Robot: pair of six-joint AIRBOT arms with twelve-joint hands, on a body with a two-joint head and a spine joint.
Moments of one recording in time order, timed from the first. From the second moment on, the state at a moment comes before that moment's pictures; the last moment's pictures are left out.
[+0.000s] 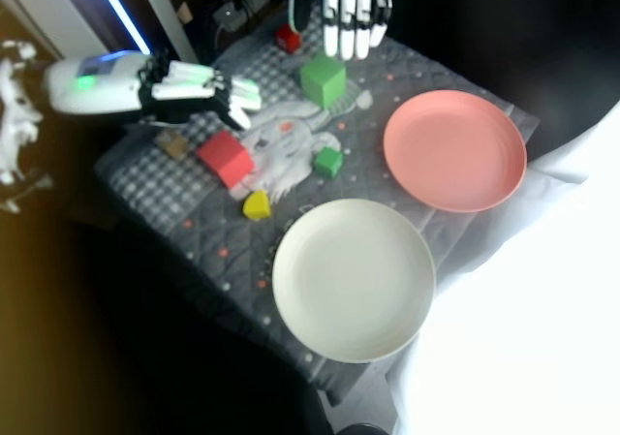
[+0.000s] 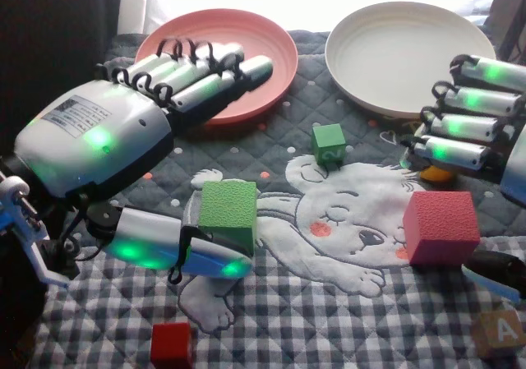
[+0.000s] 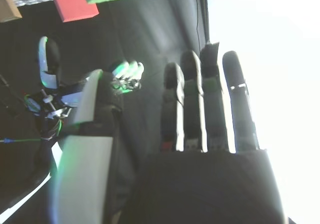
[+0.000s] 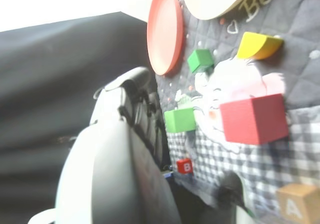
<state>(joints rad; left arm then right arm) 0.89 -0.88 0.88 -0.04 -0.93 0.40 -0.80 -0.73 0.79 2.99 -0.93 1.86</state>
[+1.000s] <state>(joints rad) 0.87 -1.03 1.02 -0.05 -0.73 0.40 -0.79 -0.74 0.79 2.99 -0.93 1.86</state>
